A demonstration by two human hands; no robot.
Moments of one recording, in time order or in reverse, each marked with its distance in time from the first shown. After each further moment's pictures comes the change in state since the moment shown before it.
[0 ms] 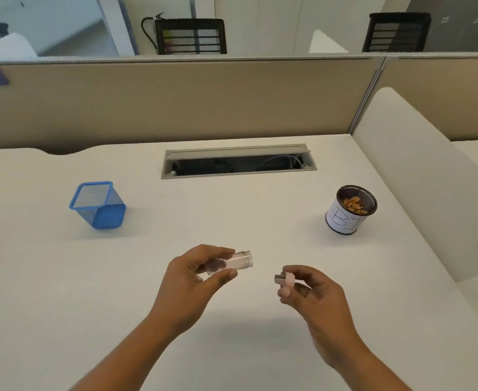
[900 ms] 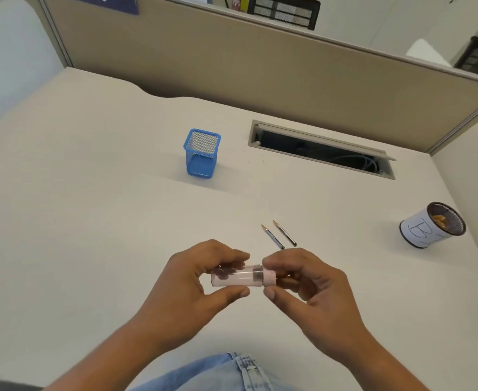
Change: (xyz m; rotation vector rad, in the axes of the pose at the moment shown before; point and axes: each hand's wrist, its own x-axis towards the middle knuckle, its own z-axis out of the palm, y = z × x) left_hand -0.122 -0.046 -0.161 0.021 0.053 0.095; right_hand -0.073 -0.004 0.189 -0.427 -0.487 -0.318
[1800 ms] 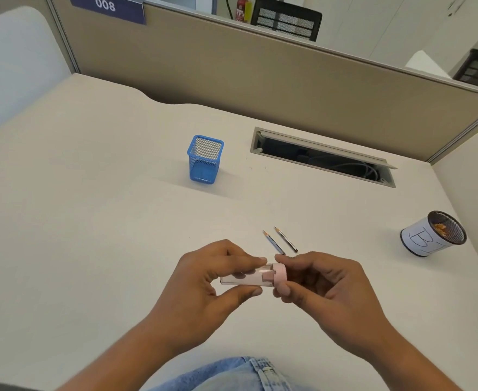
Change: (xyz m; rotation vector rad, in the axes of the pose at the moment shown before) left_hand 0.004 0.009 0.005 0.001 0.041 0.141; right_hand 0.006 -0.027 -0.012 0.068 -0.012 0.198
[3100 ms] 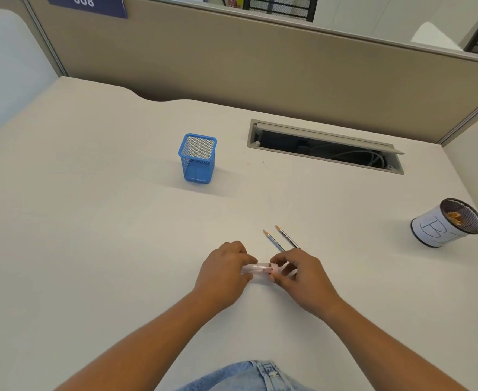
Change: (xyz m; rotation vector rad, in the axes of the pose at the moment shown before) left_hand 0.056 -0.116 0.074 0.599 -0.253 -0.165; right_hand 0.082 0.148 -0.033 -0.610 0.051 0.080
